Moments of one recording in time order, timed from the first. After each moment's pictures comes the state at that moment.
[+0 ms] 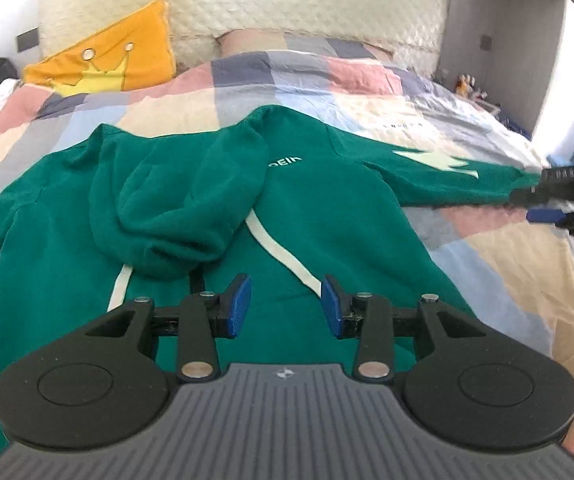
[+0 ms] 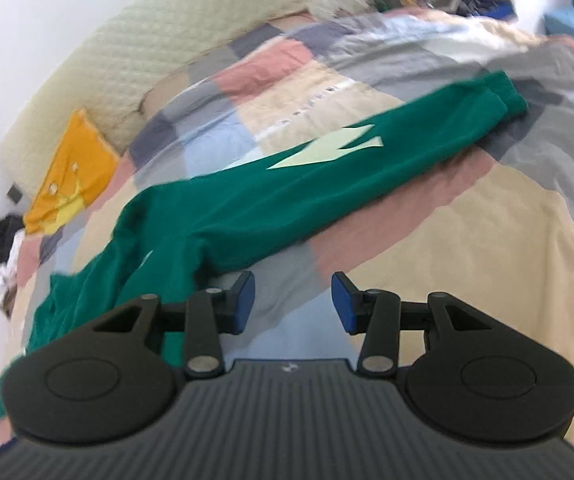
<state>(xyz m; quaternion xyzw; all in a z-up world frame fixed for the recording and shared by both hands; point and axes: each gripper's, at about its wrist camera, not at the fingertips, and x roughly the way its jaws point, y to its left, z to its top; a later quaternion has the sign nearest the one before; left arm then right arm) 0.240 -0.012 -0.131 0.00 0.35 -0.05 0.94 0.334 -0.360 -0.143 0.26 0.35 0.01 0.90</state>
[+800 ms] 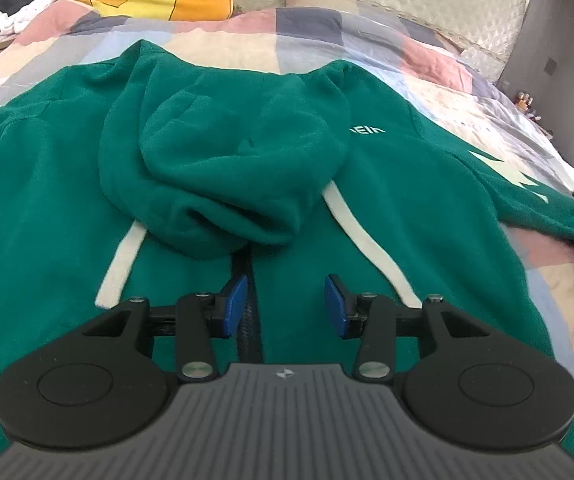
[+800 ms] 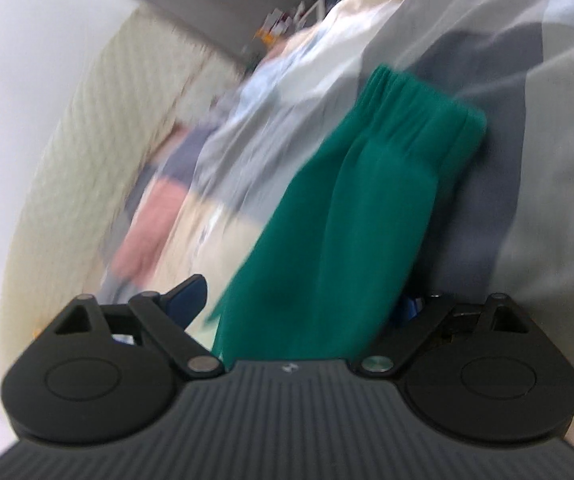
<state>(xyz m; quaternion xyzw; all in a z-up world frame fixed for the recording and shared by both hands) 0.317 0.048 -0.202 -0.09 0.39 0.01 0.92 0.483 -0.532 -0.265 0.48 0.19 -0.11 0.85</state>
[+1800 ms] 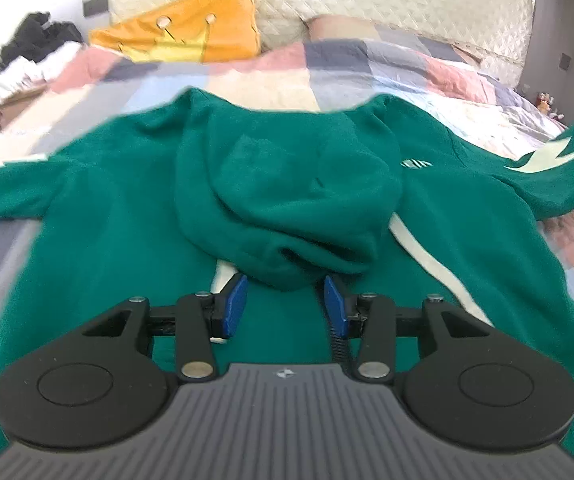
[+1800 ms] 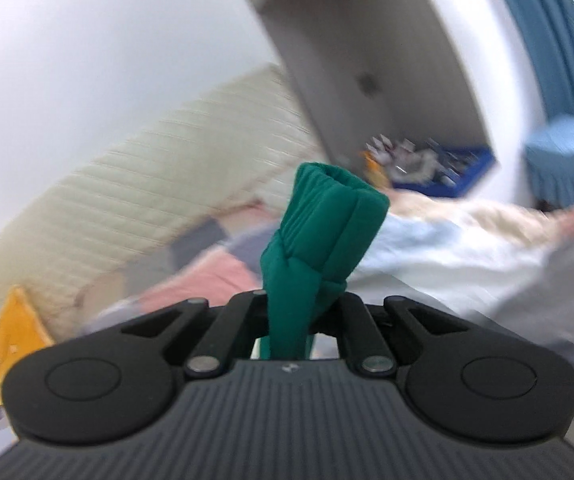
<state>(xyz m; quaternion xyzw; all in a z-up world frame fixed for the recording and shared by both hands) 0.288 0.084 -0.176 -0.03 0.34 0.06 0.94 0.519 -0.450 -0.065 0.23 0.09 -0.06 0.97</state>
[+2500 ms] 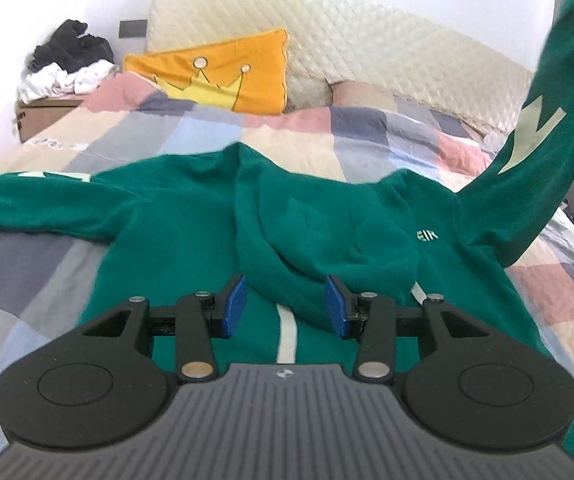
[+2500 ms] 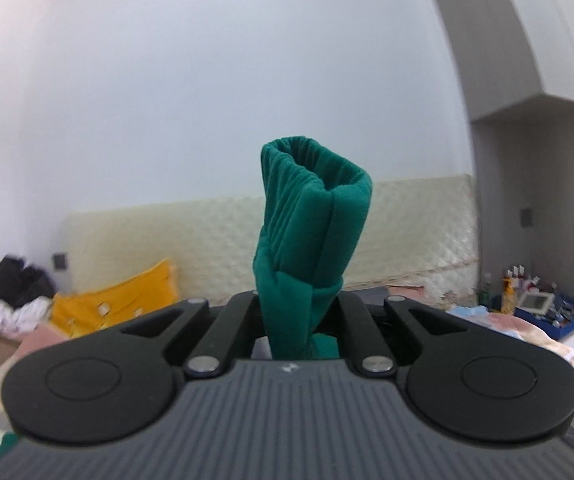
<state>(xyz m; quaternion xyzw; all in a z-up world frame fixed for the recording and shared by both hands) 0.226 0.143 -0.133 -0.10 0.27 0.06 0.96 0.392 -0.193 0.093 0.03 0.01 0.09 1.00</state>
